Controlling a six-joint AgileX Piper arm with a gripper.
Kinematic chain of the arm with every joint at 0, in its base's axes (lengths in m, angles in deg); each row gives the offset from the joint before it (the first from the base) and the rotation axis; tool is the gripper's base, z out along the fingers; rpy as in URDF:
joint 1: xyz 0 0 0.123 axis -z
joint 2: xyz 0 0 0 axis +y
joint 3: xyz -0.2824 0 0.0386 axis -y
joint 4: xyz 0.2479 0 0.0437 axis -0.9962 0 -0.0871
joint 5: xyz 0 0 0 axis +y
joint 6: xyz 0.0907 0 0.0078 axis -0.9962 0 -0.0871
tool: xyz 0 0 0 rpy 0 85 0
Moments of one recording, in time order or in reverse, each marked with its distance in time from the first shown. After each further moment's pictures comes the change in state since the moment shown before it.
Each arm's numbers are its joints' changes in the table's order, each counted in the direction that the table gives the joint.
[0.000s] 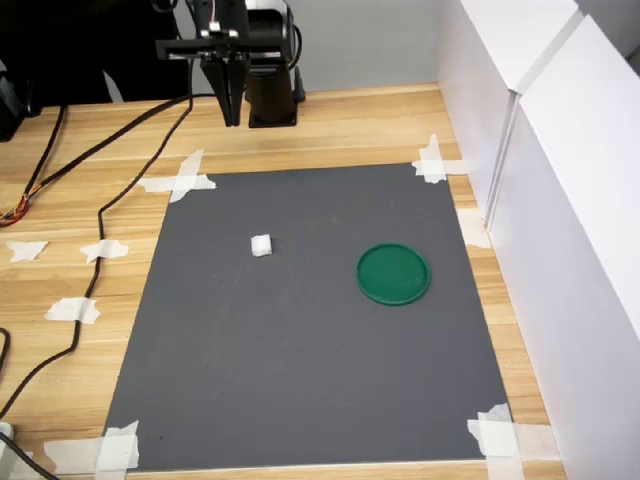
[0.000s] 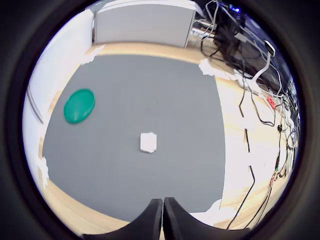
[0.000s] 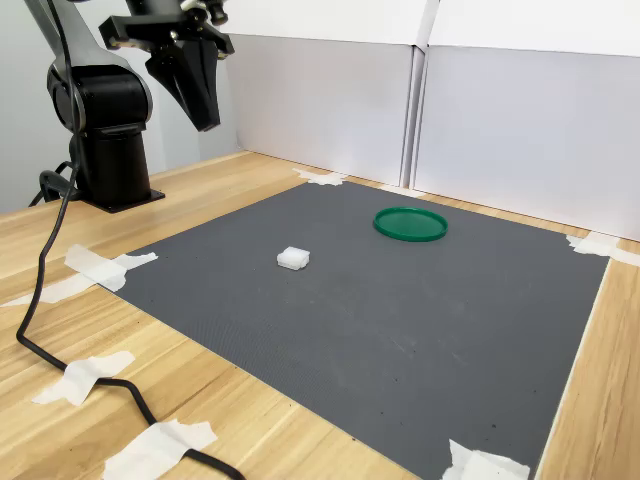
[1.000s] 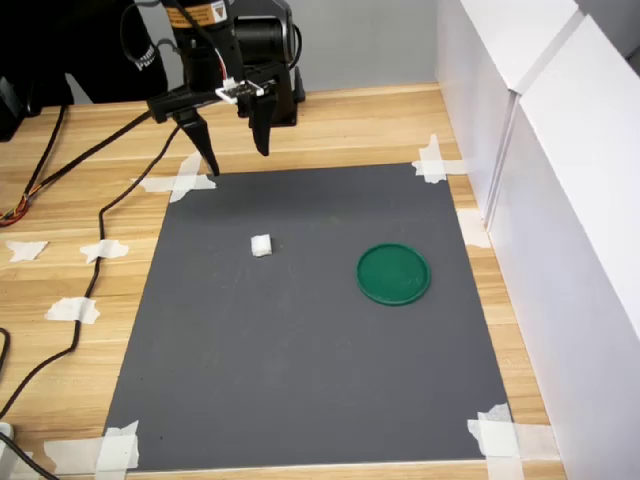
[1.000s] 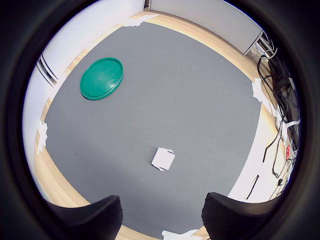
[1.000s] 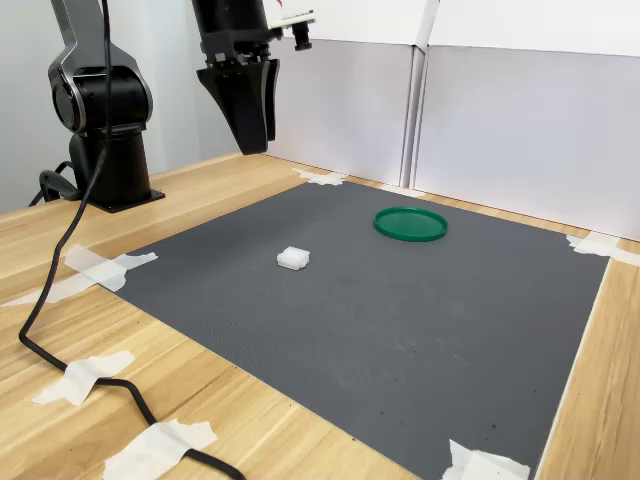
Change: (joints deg) arm 0.0 26.4 19.6 -4.0 7.9 23.9
